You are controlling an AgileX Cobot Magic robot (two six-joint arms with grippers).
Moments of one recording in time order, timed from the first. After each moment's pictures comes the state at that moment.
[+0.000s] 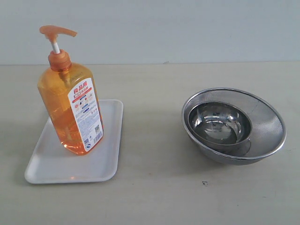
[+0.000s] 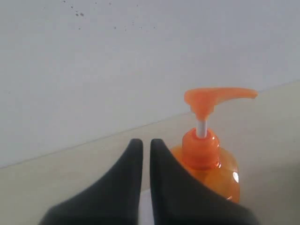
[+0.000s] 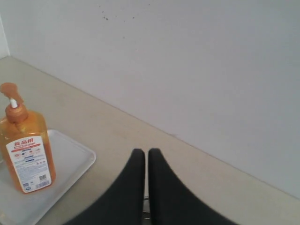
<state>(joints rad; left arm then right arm) -0.12 0.85 -0.52 1.01 -0.16 -0.85 0.22 0.86 -1.24 0.43 0.79 -0.54</state>
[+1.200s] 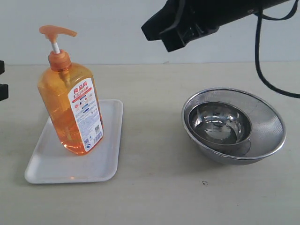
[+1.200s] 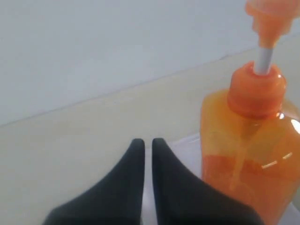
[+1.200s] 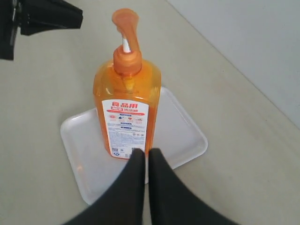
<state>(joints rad) -0.01 1.05 -0.52 1.01 -0.22 -0.79 0.49 1.40 -1.23 0.88 0.71 -1.15</state>
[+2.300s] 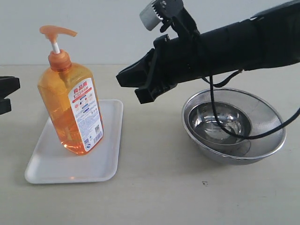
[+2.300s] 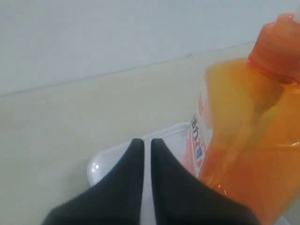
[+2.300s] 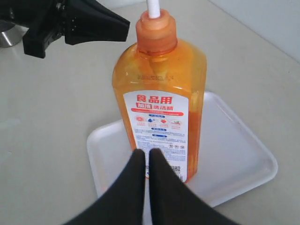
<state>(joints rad) 0.27 1.40 -0.49 1.09 -0.77 -0.72 0.50 1.65 -1.08 1.50 0.72 -1.79</state>
